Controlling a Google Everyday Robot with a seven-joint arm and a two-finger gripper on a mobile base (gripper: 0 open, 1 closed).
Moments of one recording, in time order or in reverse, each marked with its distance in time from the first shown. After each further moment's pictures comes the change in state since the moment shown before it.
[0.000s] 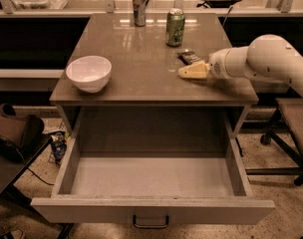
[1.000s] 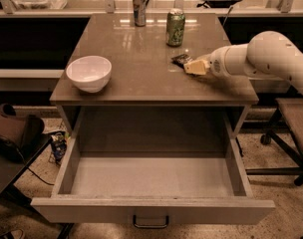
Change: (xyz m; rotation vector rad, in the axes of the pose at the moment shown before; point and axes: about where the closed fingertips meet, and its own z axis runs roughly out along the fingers) arm -0.007 0.000 -0.004 0.000 0.000 0.000
